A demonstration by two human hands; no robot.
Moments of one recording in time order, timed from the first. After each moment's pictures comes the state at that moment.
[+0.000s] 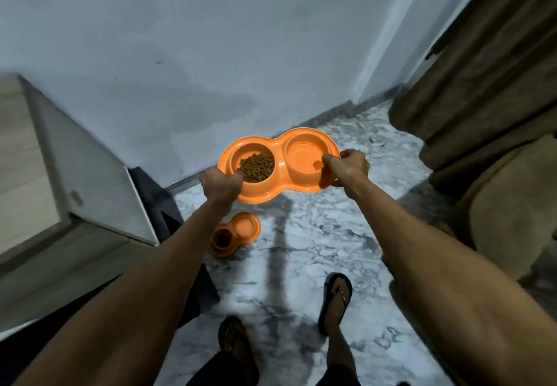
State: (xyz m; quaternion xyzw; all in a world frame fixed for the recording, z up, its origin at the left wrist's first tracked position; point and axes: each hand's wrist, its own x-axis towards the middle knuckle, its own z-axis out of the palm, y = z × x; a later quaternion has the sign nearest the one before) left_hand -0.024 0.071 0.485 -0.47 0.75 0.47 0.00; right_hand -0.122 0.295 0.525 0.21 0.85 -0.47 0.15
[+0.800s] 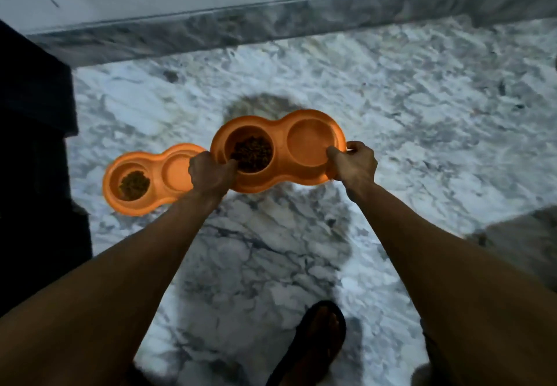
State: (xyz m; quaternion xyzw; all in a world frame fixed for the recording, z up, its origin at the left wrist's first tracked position) left_hand -0.153 0.168 -0.073 -0.57 0.71 0.40 0.04; right_hand -0.306 0.352 -0.062 0.14 0.86 -0.41 0.26
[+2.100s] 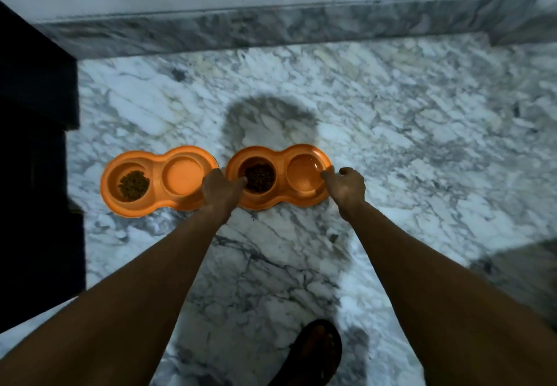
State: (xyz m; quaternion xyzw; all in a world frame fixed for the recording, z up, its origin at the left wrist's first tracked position) left_hand -0.157 0.179 -0.080 -0.61 0.64 0.46 0.07; right_hand -0.301 0.340 -0.079 0.09 0.88 -0.33 0.32
